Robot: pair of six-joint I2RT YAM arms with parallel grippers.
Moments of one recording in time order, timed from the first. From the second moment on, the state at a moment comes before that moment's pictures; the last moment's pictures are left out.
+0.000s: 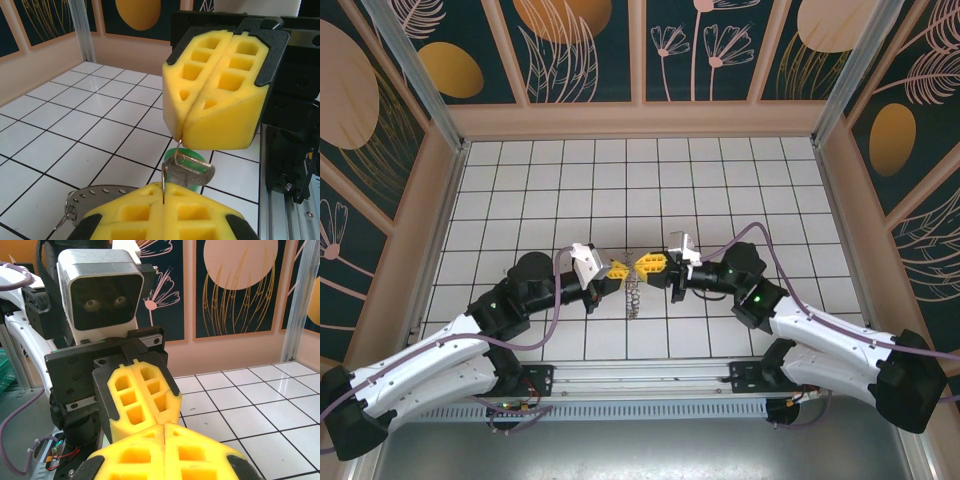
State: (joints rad) left arm -0.90 0.77 0.57 0.00 0.28 0.02; right arm 0.87 0.95 0.49 0.54 -0.58 0.06
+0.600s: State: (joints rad) left arm -0.90 0.77 0.57 0.00 0.29 0.02; right arm 0.88 0.98 0.49 0.56 -0.54 0.05
